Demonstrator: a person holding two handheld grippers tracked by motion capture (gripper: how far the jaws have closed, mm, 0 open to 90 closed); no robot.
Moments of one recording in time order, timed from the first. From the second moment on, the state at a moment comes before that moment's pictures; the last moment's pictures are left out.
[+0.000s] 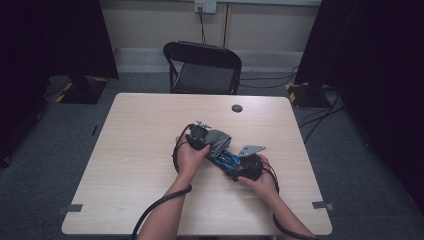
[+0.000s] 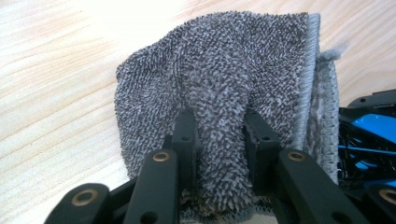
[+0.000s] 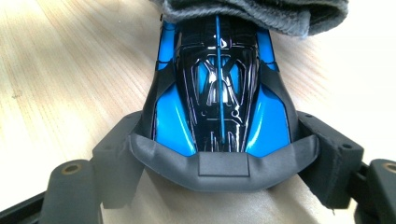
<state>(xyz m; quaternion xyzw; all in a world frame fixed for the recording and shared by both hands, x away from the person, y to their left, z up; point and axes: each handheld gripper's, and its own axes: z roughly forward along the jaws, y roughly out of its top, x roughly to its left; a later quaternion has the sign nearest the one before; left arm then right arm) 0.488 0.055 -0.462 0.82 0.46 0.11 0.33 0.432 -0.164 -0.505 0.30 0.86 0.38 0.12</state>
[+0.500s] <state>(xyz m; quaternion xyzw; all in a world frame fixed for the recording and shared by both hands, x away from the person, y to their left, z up) 0.498 0.069 -0.466 0.81 0.48 0.12 0.32 0.432 -0.164 -0.505 0.30 0.86 0.38 0.12</state>
